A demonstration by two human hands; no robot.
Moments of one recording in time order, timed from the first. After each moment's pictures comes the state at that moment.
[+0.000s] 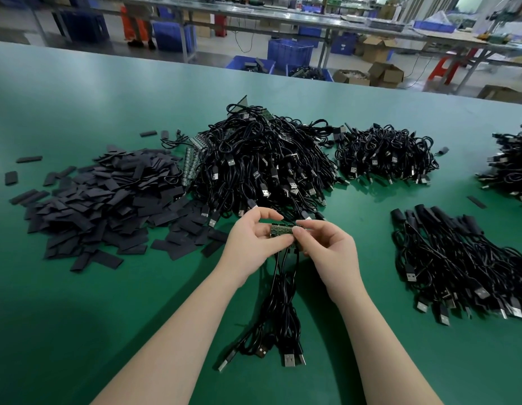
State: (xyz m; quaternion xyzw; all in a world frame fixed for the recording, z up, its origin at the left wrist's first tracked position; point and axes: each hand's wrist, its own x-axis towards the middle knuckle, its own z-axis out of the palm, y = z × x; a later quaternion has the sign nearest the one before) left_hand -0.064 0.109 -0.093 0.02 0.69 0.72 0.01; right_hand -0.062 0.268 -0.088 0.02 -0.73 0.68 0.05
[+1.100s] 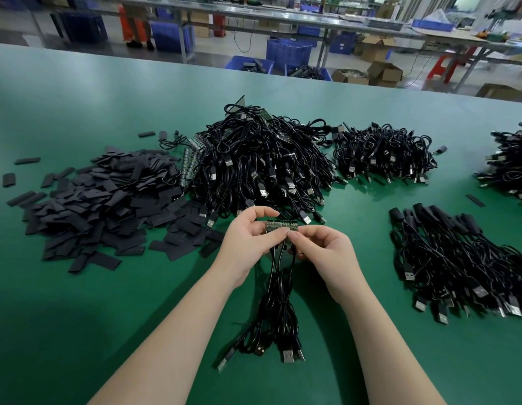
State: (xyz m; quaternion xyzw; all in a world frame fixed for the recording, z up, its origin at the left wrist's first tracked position) left_hand -0.066 0.109 -0.091 0.00 0.64 0.77 0.02; right_hand -0.060 0.272 -0.083 0.00 -0.73 0.68 -0.03
